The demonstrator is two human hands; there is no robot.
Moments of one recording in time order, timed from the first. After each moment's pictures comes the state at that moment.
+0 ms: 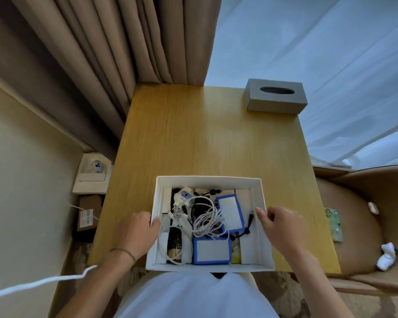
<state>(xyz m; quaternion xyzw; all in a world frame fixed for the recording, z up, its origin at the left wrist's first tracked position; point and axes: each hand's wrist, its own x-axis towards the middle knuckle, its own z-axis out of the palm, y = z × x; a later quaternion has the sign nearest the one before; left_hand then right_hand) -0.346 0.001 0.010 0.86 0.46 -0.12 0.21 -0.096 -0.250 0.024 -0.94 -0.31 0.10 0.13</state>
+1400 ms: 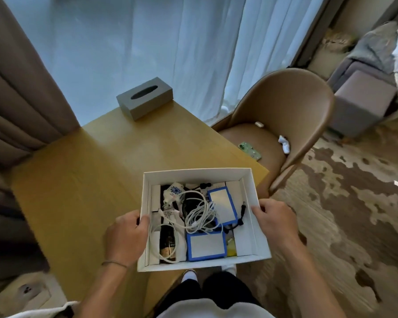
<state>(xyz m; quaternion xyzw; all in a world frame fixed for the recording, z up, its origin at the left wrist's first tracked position) -0.275 0.017 0.056 0.95 0.13 -0.02 0.28 -0.260 -0.328 0.067 -0.96 0.13 0.07 0.24</state>
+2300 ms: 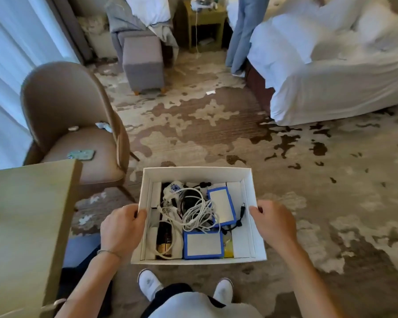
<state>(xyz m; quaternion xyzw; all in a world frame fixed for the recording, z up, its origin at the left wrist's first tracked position) -0.473 -0.334 0.066 0.91 -0.37 -0.10 0.17 -0.759 -0.528 0.063 -0.79 0.56 -0.06 0.23</state>
